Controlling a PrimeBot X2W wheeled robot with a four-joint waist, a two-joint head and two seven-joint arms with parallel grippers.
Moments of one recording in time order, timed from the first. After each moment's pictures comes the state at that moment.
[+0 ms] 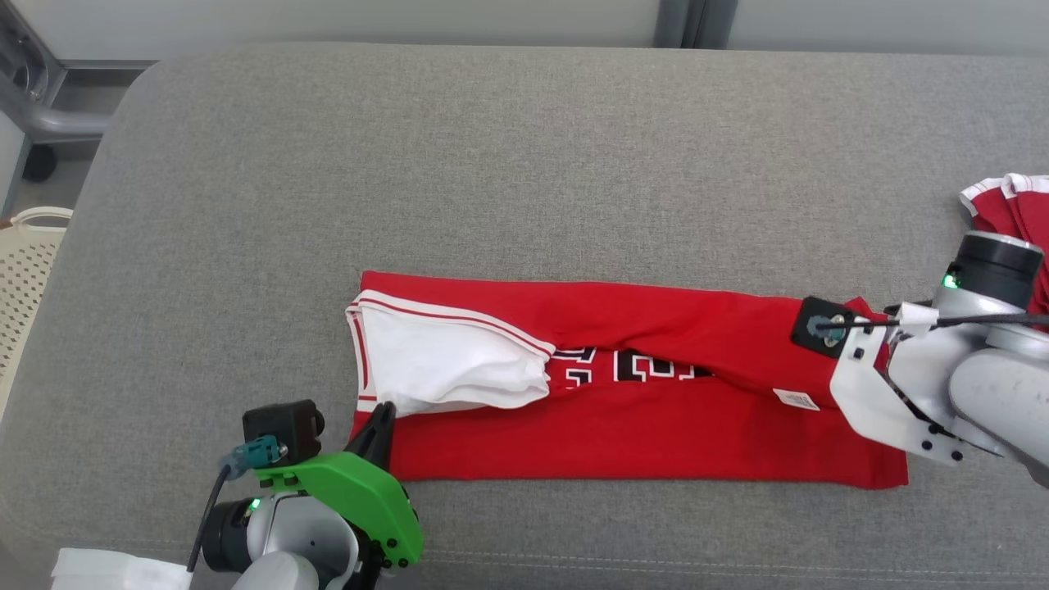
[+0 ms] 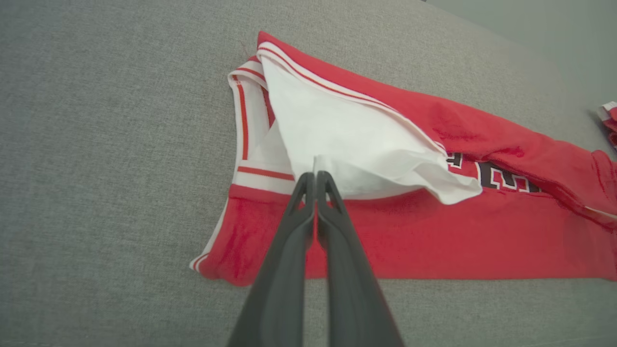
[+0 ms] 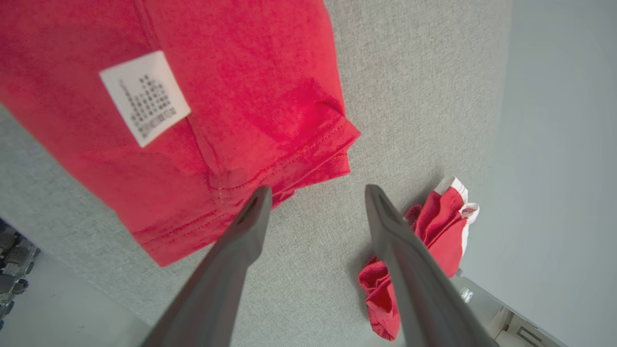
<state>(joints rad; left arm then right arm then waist) -0.15 0.28 -0.53 0.06 -0.71 0.28 0.16 -0.91 -0.90 1.28 0.08 0.37 0.13 0.78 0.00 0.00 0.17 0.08</state>
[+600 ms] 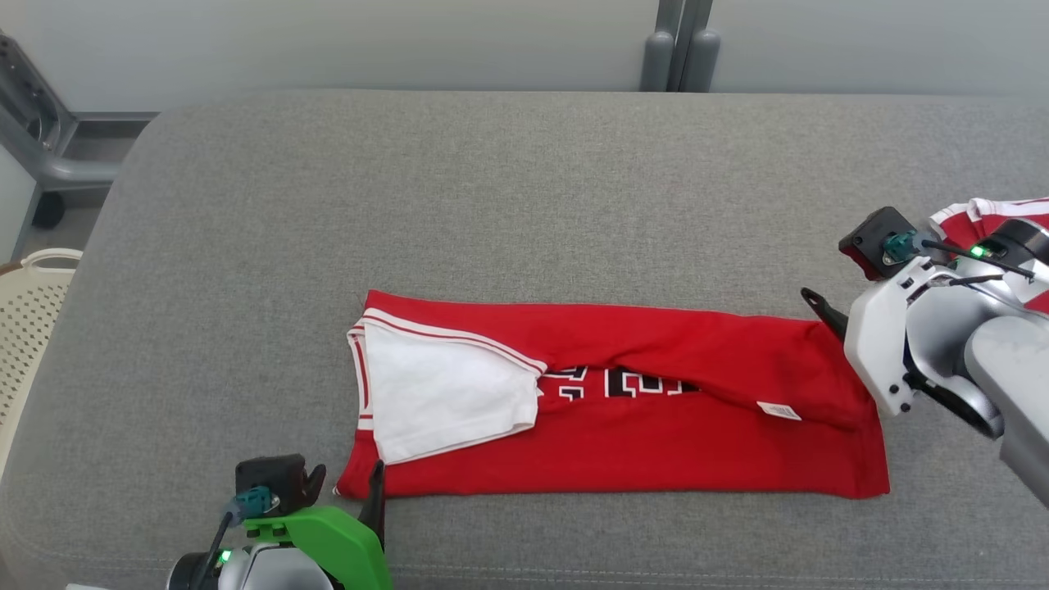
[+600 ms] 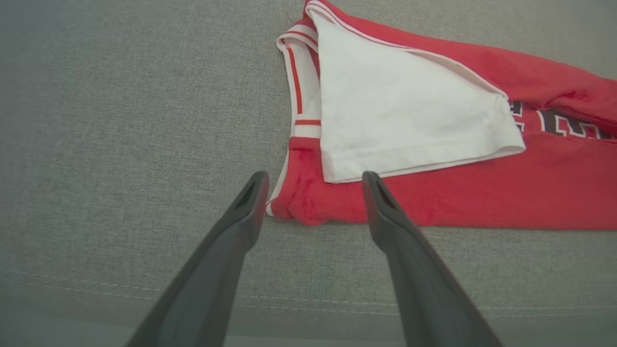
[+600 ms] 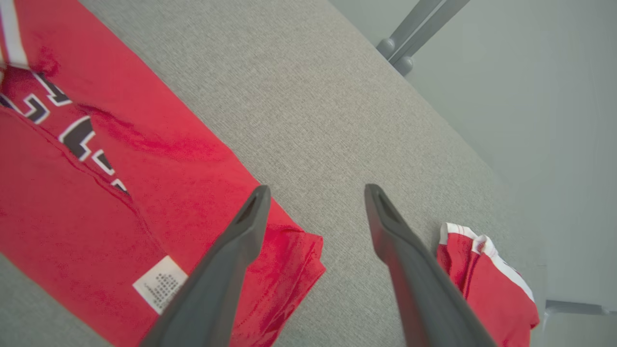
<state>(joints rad) -0.09 0.34 -0.56 0.13 -0.66 0.32 0.16 -0.70 -0.72 0.81 0.31 0.46 0.13 0.38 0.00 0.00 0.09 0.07</state>
